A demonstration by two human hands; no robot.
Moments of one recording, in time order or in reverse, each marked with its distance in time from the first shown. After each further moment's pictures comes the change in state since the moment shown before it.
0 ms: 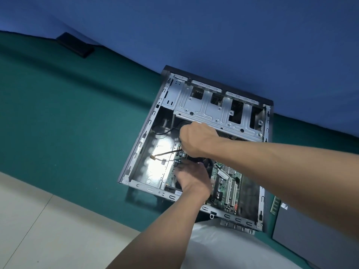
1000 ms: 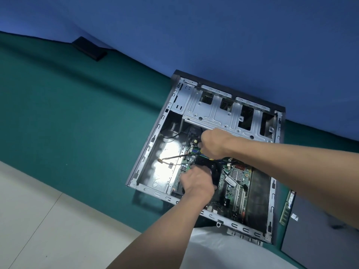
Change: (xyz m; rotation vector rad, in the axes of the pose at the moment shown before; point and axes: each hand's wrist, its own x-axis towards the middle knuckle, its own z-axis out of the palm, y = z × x) left_hand 0.011 -0.015 -0.002 -0.144 -0.015 0.136; right_hand 0.008 0.031 0.004 0.012 -0.156 0.004
